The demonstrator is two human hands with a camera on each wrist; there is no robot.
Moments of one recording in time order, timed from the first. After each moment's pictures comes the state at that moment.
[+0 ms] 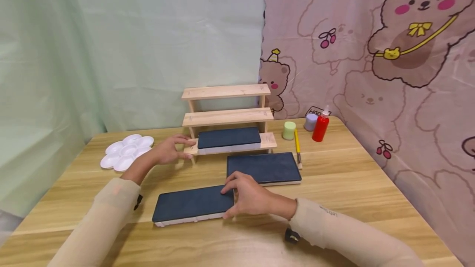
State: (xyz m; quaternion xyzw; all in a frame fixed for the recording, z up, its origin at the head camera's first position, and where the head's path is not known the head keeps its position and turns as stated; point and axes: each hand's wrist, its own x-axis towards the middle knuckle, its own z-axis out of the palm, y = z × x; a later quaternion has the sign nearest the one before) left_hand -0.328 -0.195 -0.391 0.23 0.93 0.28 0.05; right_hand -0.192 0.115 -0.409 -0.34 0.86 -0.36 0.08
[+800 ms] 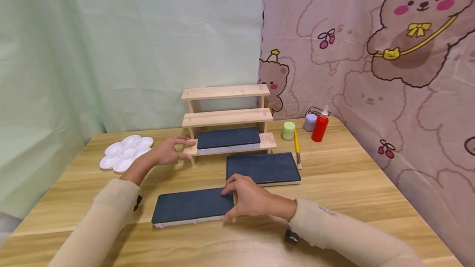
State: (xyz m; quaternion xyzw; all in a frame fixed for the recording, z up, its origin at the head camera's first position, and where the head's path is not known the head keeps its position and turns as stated) left_hand -0.326 -0.195 -0.390 0.24 0.93 0.27 0.05; right_hand -0.192 0.116 -0.408 -0.36 0.88 -0.31 0.07
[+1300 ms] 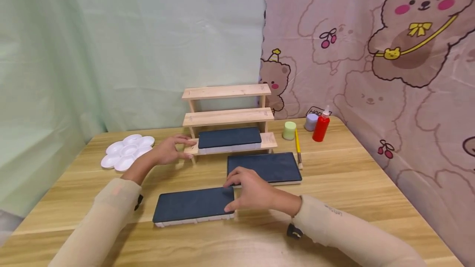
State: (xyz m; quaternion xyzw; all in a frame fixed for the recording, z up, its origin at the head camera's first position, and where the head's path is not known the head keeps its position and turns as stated) left_hand -0.326 -0.199 -0.393 0.23 0.93 0.28 0.06; right_hand -0.195 0.120 -0.398 -0.36 0.86 -0.36 0.05
